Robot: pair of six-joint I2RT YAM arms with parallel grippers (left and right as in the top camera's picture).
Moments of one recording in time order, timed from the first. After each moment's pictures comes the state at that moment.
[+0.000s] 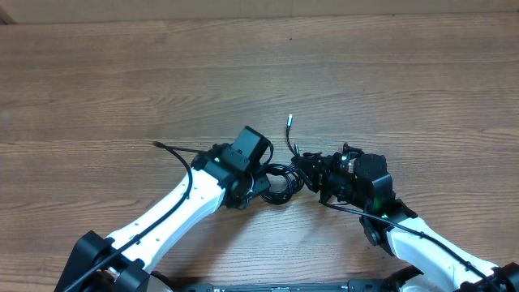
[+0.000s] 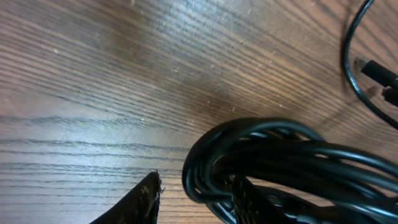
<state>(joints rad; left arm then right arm) -0.64 1.52 0.94 -0.71 0.10 -1.09 0.41 1.27 0.33 0.53 -0.50 1.74</state>
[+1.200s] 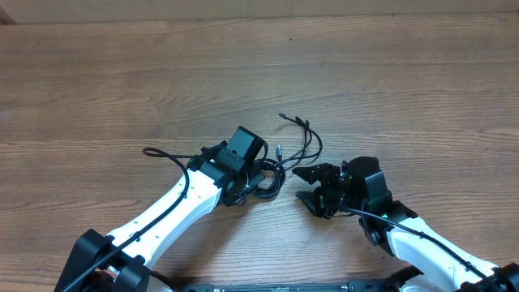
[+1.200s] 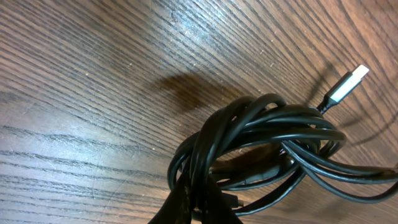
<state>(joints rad) -0.59 1.52 0.90 -0.65 0.03 -1.24 0.41 1.27 0.33 0.24 -0.55 1.72</state>
